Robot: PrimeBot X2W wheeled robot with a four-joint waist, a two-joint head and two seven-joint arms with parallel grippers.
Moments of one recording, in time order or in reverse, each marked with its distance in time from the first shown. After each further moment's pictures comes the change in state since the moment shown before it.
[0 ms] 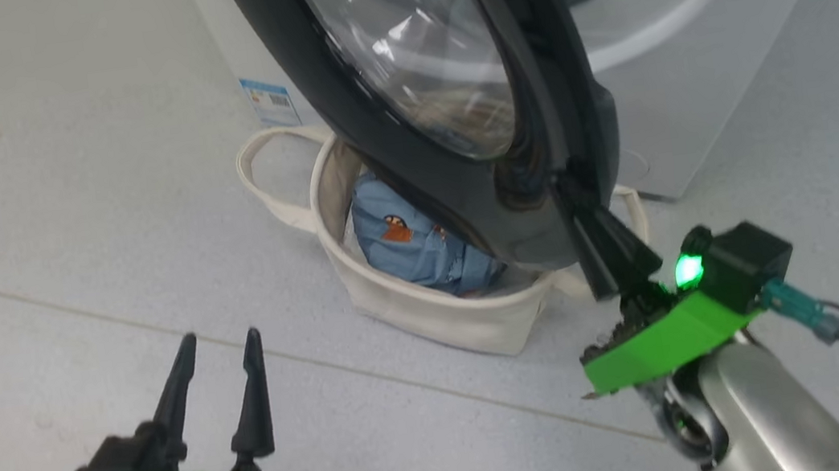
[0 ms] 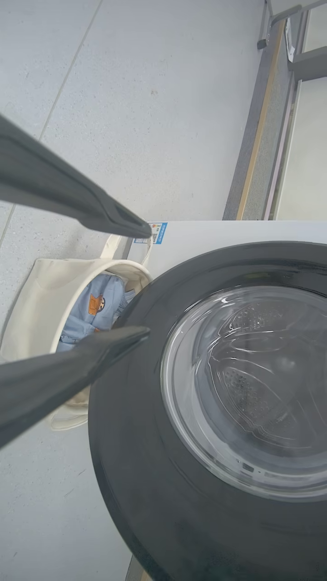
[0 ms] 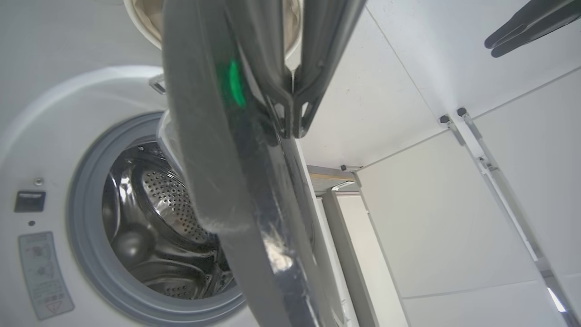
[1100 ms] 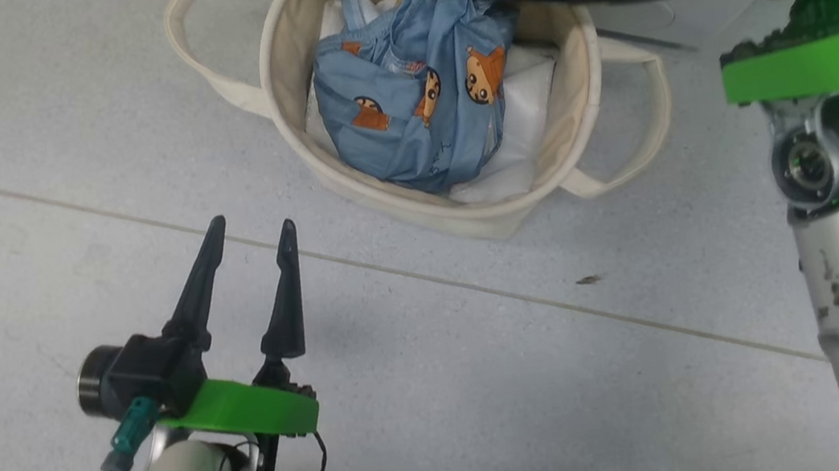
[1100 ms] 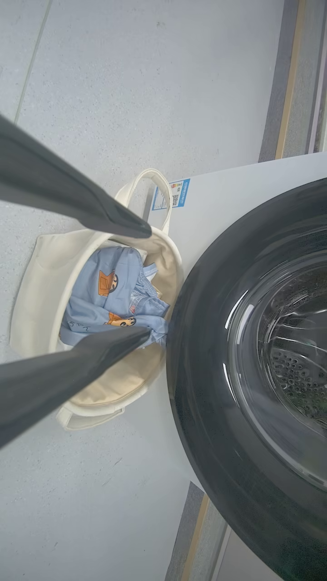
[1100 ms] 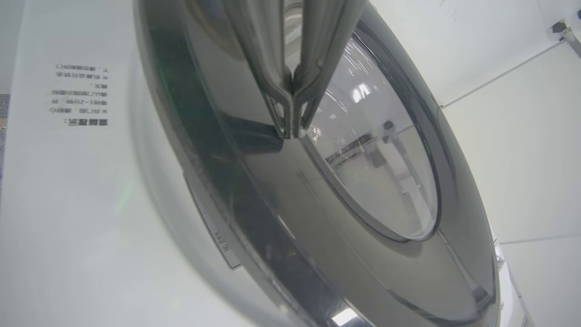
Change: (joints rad) left arm -0.206 -0.025 -0.080 -0.012 0.047 -0.001 0.000; right arm -0.422 -0.043 -0.309 0.050 0.039 0.000 -0.008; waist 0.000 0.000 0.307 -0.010
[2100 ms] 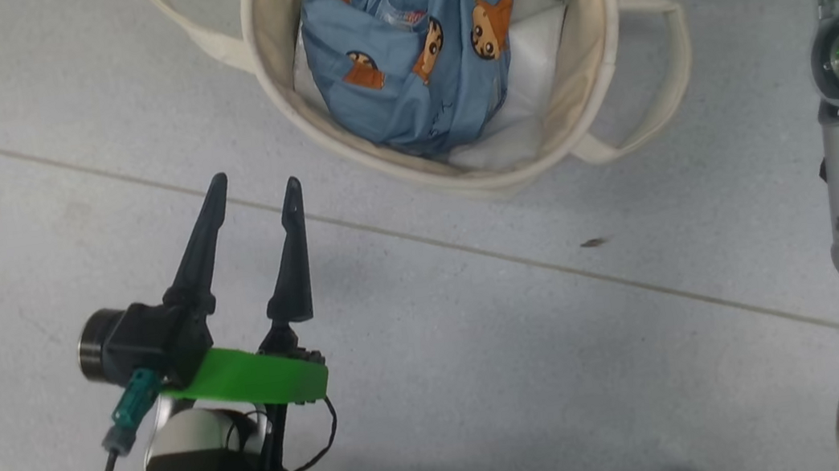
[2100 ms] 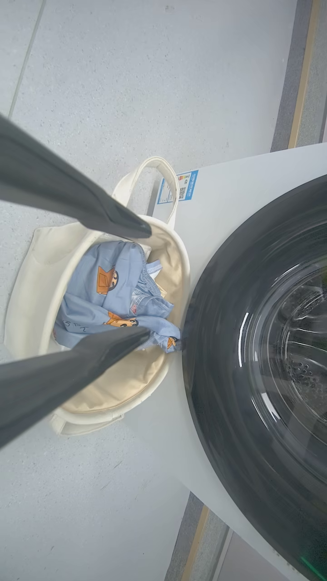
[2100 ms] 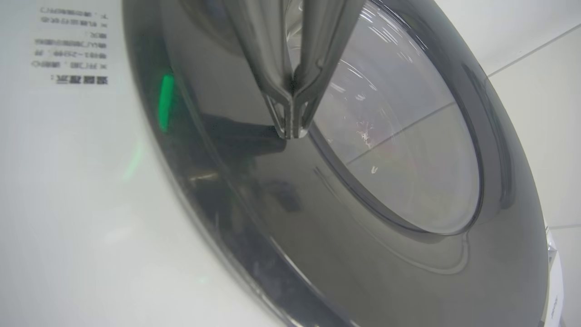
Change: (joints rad) left arm -0.063 -0.003 -0.043 -0.030 -0.027 0.041 0.000; right arm -0.196 0.016 -0.098 0.058 -0.054 0.004 -0.004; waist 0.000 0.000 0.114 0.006
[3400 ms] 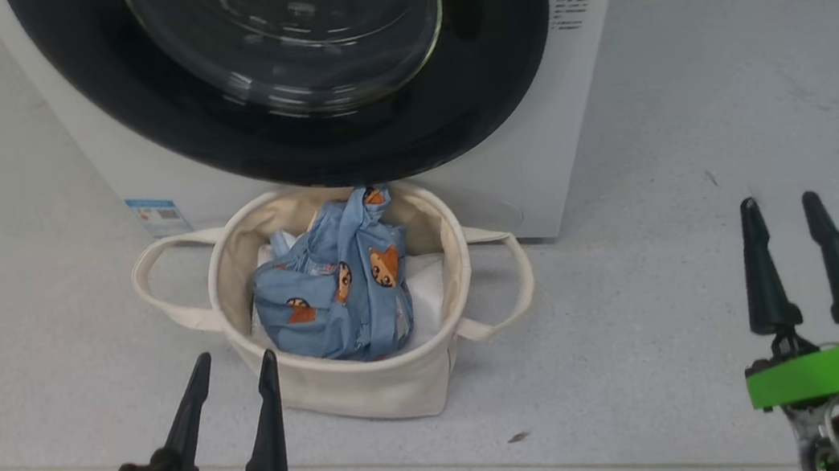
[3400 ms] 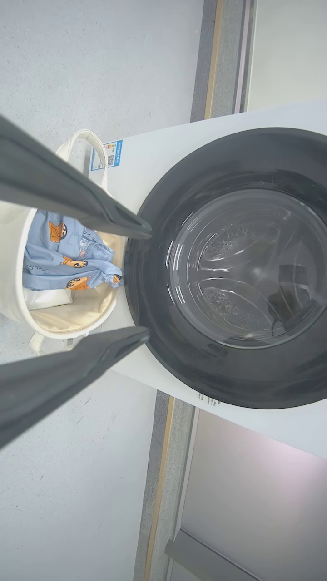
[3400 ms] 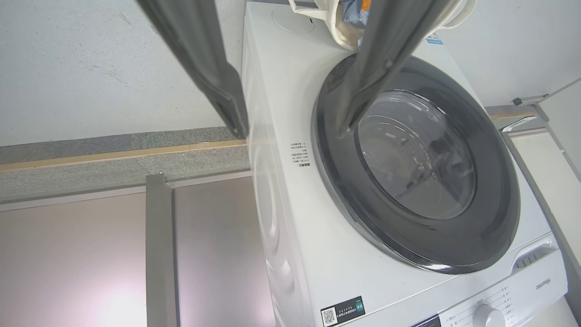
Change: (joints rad) left arm 0.324 0.018 0.106 -0.028 0.014 -0.043 0.000; right arm 0.819 0.029 0.011 -0.184 -0.007 -0.004 0.002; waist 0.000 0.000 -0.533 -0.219
